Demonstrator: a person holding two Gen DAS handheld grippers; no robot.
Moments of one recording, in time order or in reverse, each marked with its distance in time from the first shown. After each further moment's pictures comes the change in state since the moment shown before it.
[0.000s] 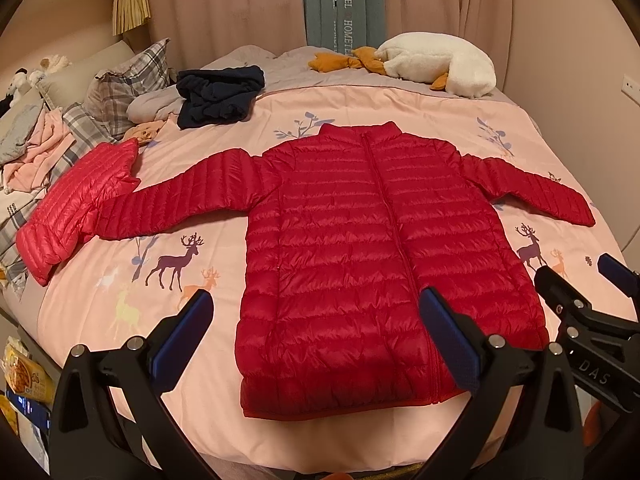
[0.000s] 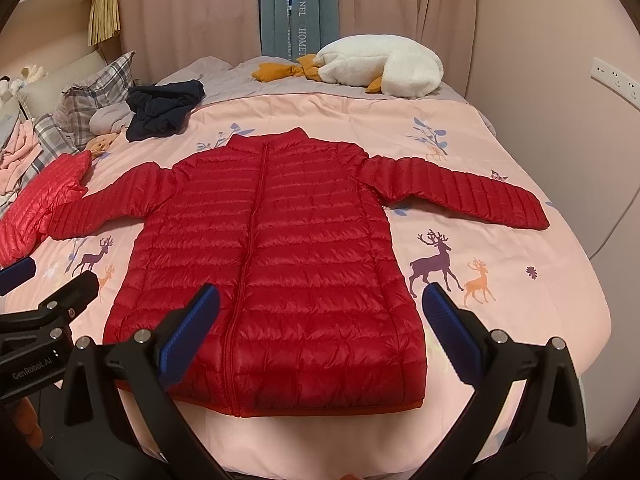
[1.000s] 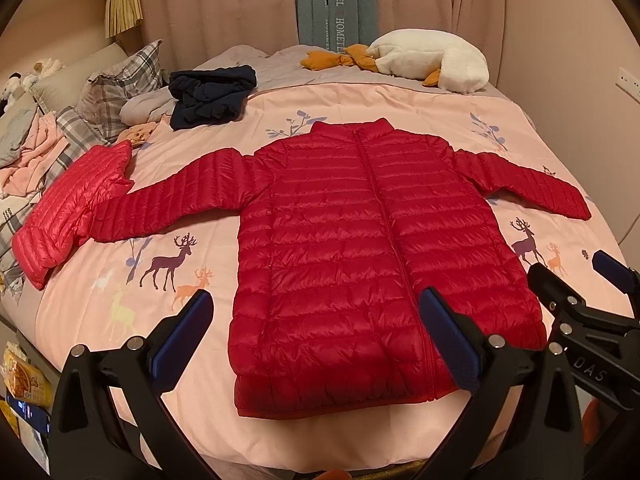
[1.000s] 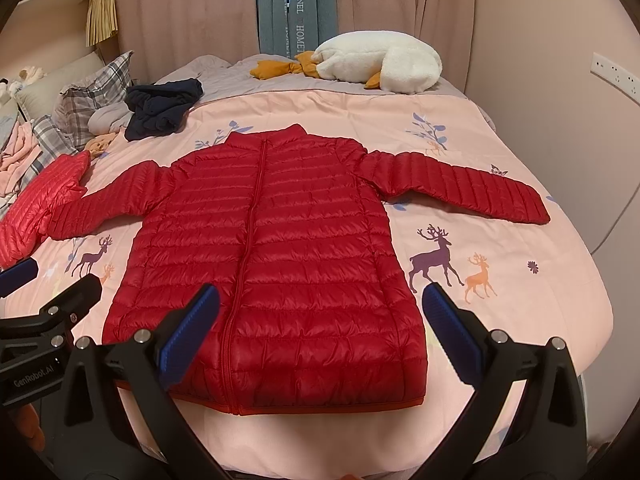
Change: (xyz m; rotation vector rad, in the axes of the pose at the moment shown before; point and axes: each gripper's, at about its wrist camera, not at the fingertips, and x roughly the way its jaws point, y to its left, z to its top) left arm 0.000 -0.009 0.000 0.018 0.006 -0.015; right arm -0.004 -0.003 -0.001 0.006 0.010 0.003
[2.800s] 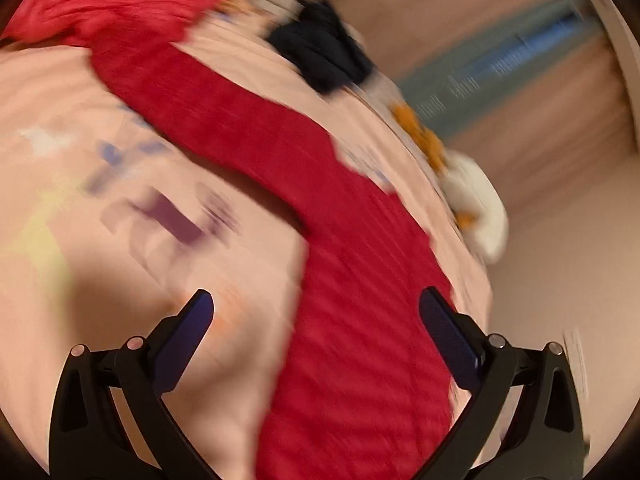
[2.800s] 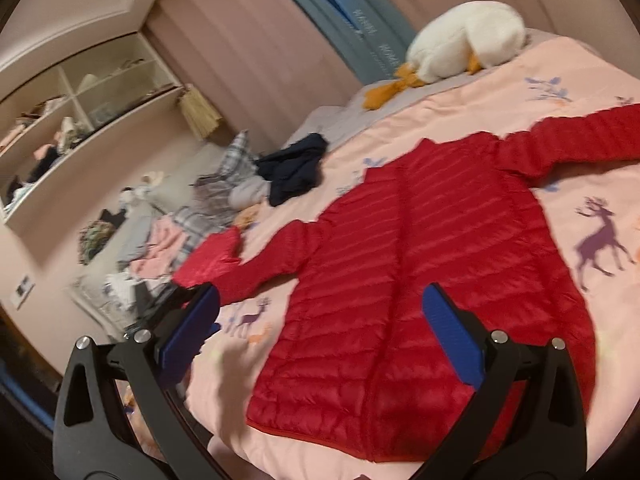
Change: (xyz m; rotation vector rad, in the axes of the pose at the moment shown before) left arm 0.142 0.243 -0.020 -0.835 -0.043 -0.353; right arm 0.033 -0.029 0.005 0.276 -0.123 0.711
